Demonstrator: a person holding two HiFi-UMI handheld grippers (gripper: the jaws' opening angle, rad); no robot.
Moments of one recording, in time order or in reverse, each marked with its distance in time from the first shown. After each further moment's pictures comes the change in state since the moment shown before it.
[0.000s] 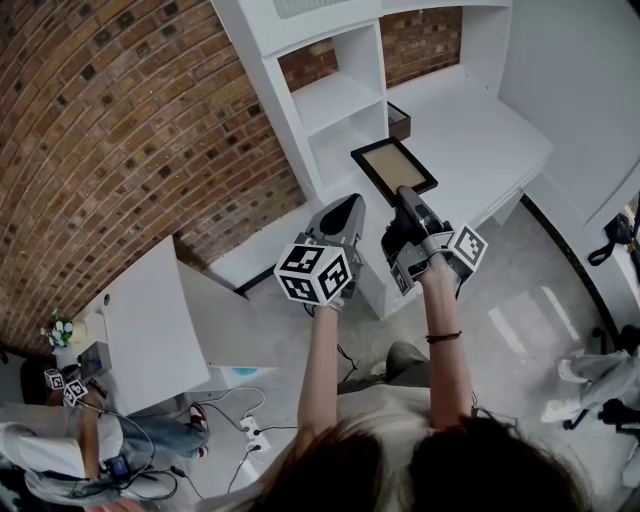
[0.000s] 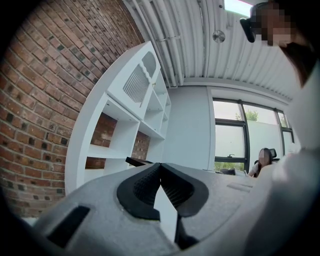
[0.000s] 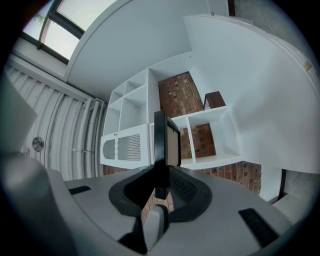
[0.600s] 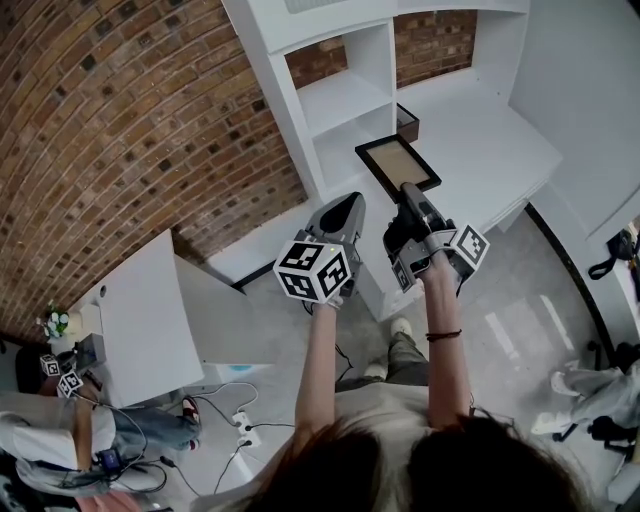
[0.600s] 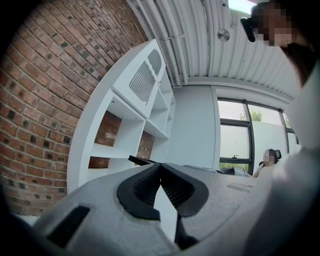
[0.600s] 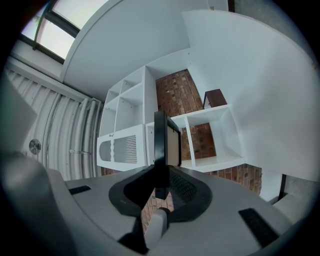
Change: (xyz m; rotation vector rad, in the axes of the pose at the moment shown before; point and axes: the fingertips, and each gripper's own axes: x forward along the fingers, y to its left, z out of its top) left arm 0.015 0.021 -0.004 -0.012 0.003 0.031; right arm 0.023 -0.010 0.015 0.014 0.011 -0.002
